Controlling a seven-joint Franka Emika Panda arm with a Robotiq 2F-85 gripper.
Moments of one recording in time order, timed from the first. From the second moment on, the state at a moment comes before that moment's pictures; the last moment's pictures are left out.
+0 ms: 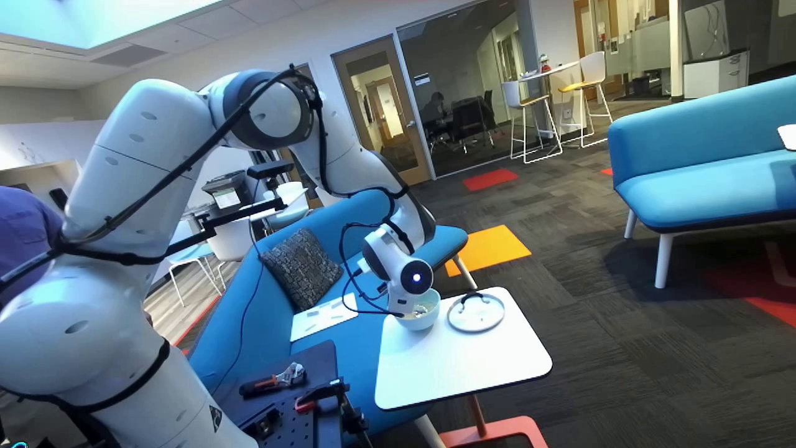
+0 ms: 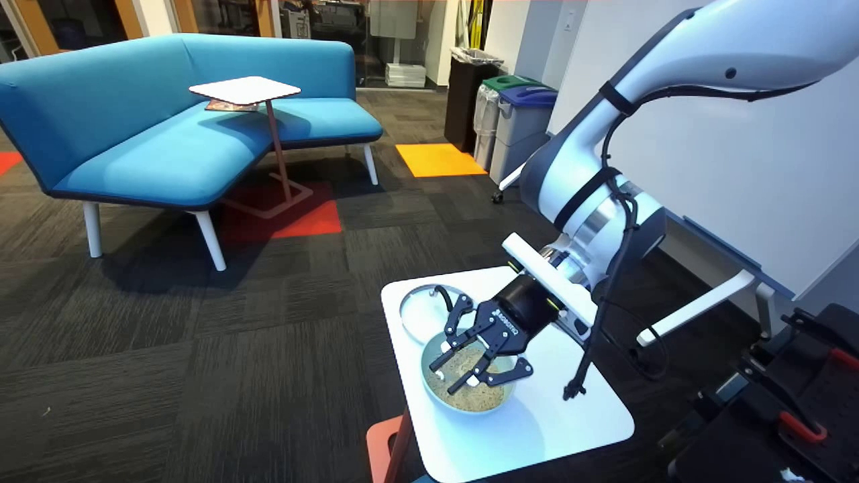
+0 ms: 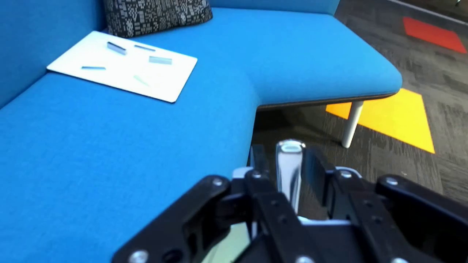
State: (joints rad) arm 0.34 0.78 0.21 -2.09 1.84 2.28 0.03
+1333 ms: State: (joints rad) arm 0.55 0.39 0.34 -2.33 1.65 3.14 0.40
